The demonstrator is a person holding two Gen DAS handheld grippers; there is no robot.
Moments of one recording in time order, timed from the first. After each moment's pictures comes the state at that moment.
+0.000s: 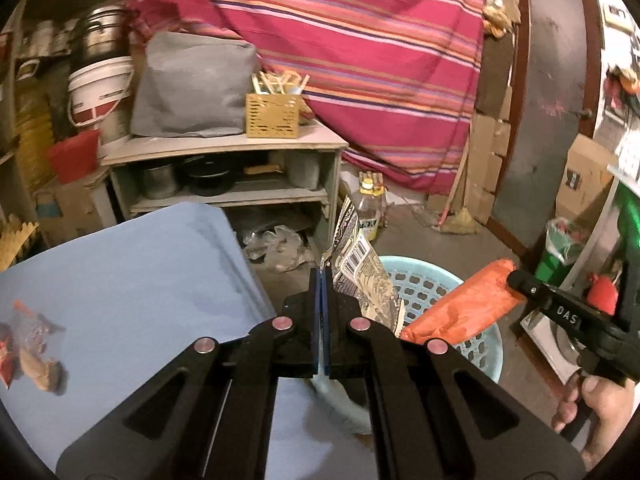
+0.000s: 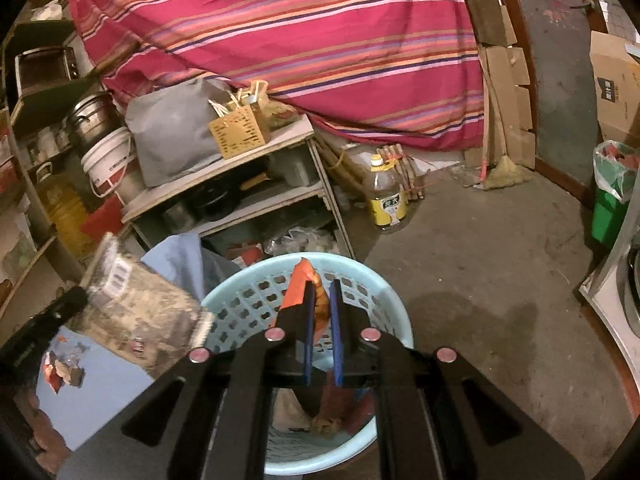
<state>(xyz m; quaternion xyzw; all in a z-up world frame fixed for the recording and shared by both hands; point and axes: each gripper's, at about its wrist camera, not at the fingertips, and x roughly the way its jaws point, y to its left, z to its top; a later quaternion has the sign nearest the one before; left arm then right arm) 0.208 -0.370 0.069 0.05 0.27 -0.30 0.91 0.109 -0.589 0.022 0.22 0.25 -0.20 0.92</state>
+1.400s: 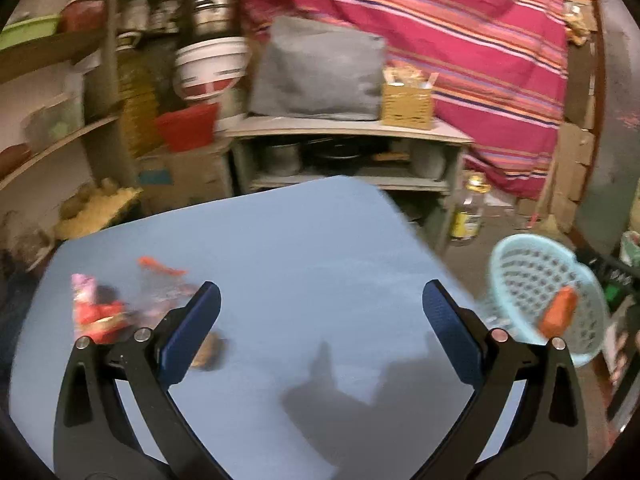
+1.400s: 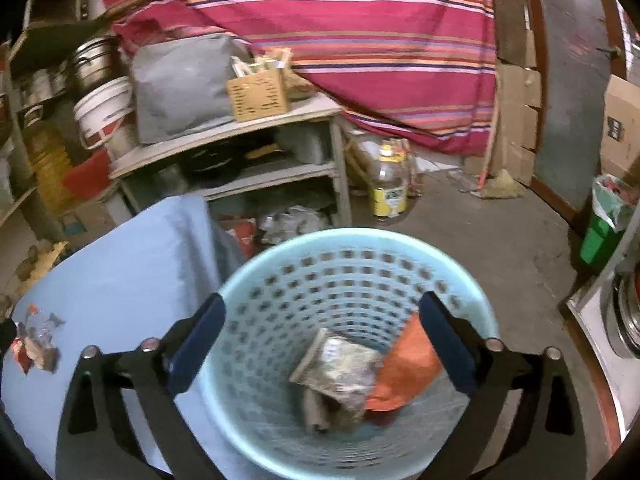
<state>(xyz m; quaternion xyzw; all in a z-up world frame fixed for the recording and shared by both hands) 0.245 -0.179 0.052 0.06 0.28 -0.13 0.95 0.170 -0.492 0.020 0.15 0.30 -0.21 0.92</state>
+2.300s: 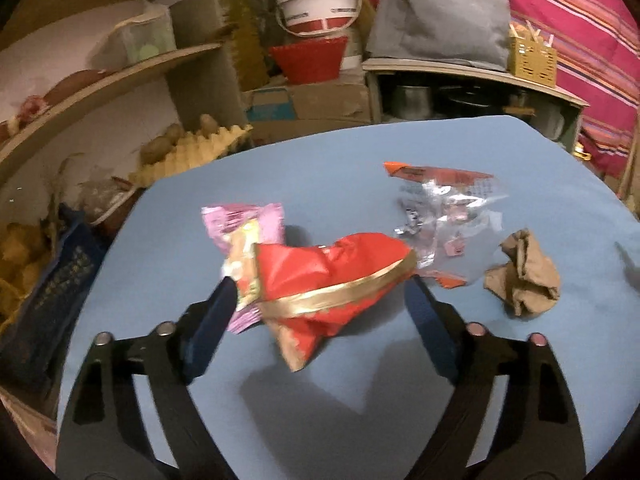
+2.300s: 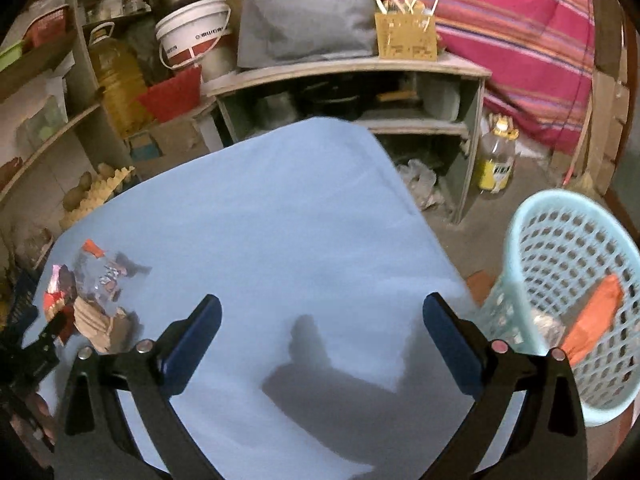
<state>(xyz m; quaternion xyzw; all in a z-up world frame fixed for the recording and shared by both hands) 0.324 0.021 -0.026 0.08 0.35 -0.02 0.93 0.283 -0.308 -0.018 0.14 0.38 -0.09 0.91</state>
